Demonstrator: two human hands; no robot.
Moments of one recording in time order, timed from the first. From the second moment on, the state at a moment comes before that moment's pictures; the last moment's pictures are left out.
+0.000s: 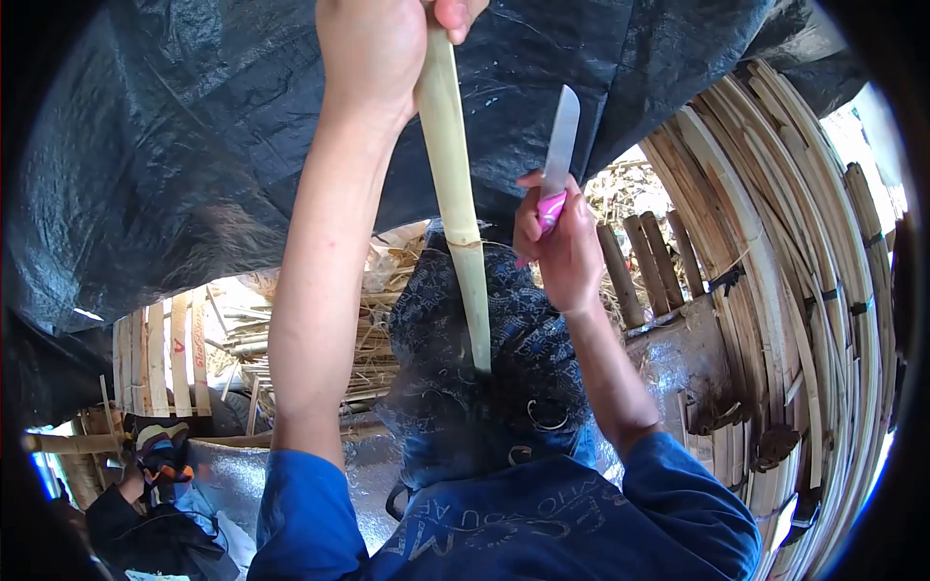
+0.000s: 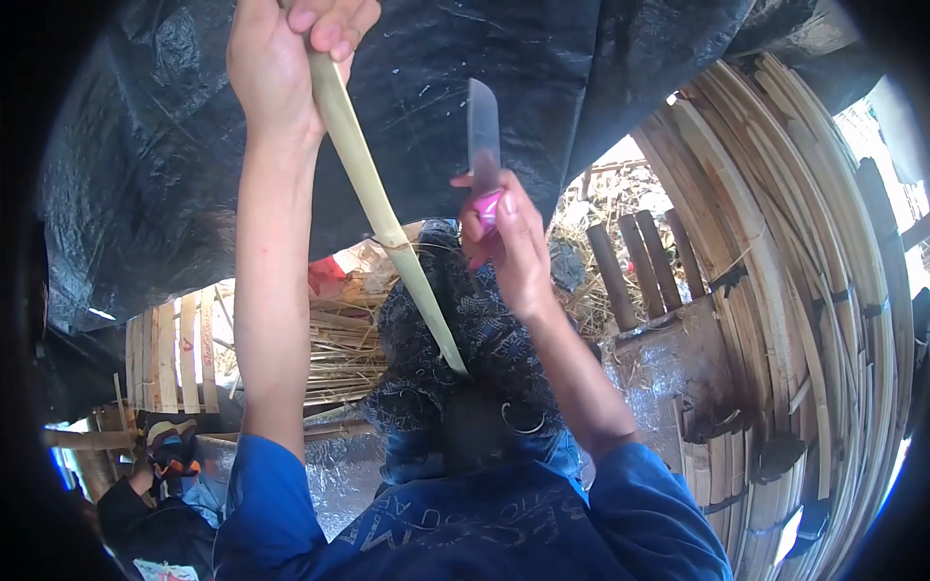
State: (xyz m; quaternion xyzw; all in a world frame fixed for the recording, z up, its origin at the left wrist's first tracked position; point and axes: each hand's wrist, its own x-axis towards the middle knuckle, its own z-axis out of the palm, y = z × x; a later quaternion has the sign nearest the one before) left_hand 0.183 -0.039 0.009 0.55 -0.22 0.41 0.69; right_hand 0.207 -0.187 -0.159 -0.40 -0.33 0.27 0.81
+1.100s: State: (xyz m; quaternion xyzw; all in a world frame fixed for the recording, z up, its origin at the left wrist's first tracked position) left_hand 0.186 -0.039 0.007 0.54 -0.19 0.43 0.70; right_hand 0.150 -0.253 -0.077 -0.67 -0.32 0.05 0.67
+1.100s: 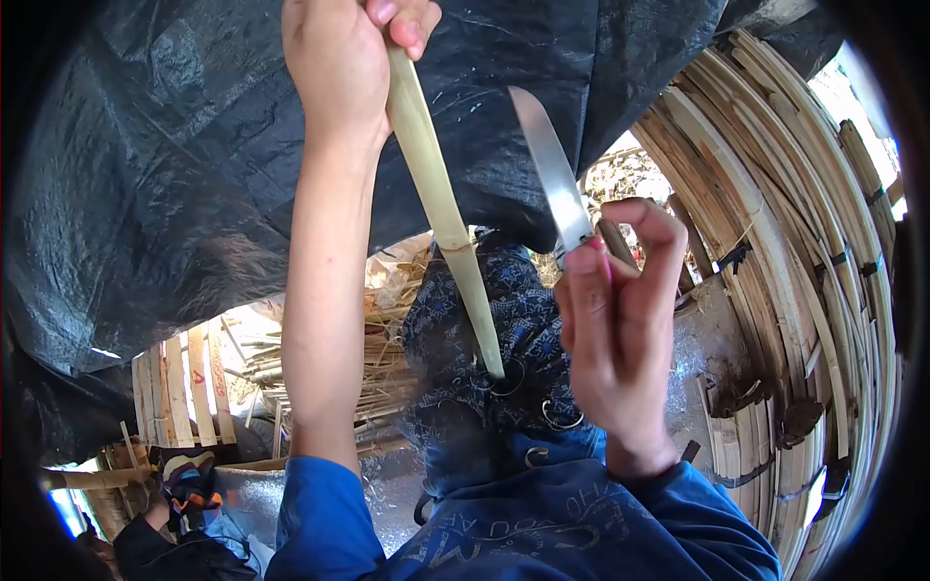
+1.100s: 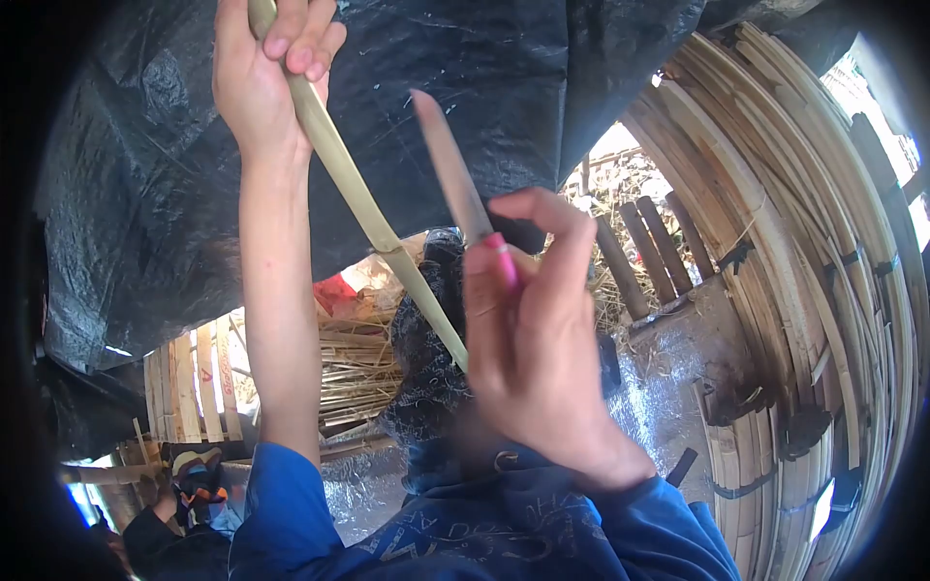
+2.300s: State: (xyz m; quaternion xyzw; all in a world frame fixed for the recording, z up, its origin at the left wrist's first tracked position) left_hand 0.091 -0.049 -0.082 0.69 0.07 0.42 0.59; right_hand 0.172 -0.317 -0.124 -0.75 -0.41 0.22 0.47
